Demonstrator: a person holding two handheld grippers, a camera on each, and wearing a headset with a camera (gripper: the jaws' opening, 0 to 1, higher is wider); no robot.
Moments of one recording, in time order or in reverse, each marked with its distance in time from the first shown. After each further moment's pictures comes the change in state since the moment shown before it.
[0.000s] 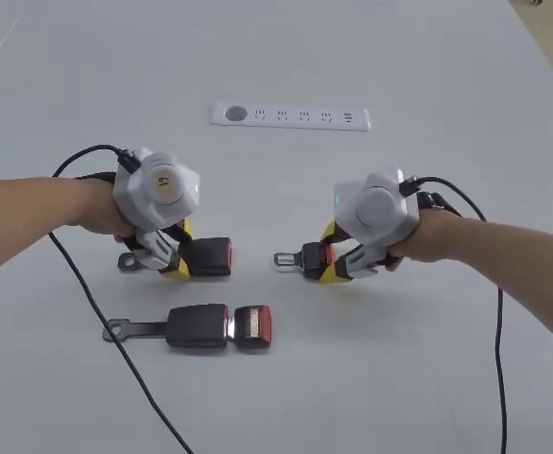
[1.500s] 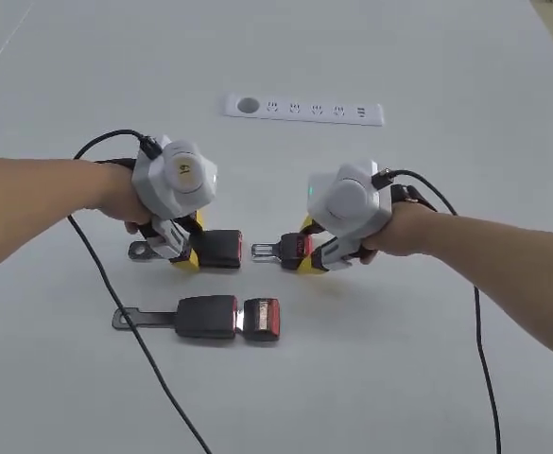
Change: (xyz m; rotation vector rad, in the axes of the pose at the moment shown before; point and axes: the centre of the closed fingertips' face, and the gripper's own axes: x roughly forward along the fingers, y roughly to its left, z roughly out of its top) left arm 0.002 0.000 -0.003 -0.002 0.031 -0.014; right arm 0.022 0.001 0.046 -0.021 -0.015 -0.008
